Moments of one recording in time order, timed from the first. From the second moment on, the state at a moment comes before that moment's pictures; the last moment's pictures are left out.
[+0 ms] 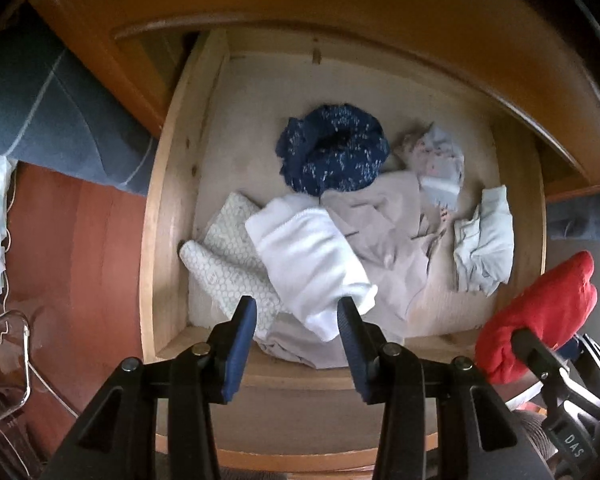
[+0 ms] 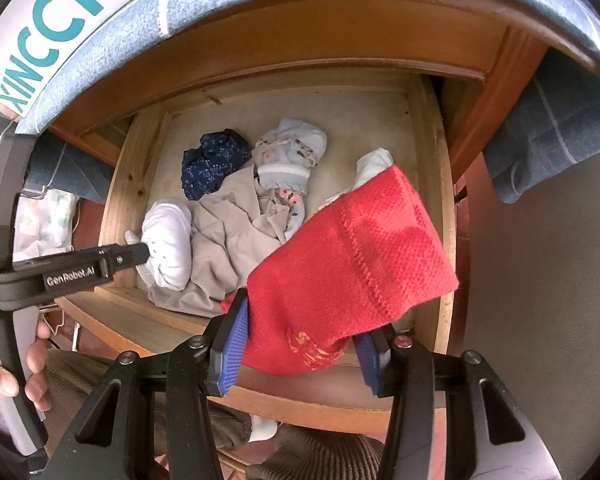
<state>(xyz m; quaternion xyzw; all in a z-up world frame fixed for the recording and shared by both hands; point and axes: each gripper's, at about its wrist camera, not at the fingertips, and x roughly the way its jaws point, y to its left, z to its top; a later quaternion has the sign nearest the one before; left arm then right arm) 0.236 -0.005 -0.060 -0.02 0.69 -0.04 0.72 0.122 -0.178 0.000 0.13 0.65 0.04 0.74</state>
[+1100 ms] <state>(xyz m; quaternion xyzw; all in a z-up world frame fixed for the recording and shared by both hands) 0.236 0.004 -0.049 -0.06 0.67 0.00 0.74 0.120 -0.181 0.004 0.11 0.64 -0.01 0.76</state>
